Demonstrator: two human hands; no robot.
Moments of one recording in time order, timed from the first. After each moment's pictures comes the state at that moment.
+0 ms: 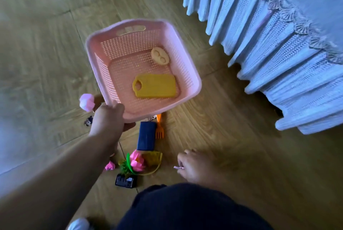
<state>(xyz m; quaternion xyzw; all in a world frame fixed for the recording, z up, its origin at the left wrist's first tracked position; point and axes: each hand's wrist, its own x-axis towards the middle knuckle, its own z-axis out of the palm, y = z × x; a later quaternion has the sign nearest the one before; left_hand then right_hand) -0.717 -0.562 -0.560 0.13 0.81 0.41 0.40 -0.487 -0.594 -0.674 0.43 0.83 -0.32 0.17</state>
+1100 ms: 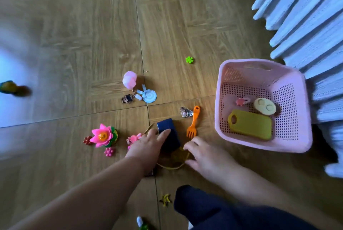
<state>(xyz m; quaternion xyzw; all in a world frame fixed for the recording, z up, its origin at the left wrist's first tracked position) -0.728 -0.659 -0.664 0.57 0.76 -0.15 0.26 -0.549 -0.555 -0.619 0.26 0.91 -0.28 0.17</state>
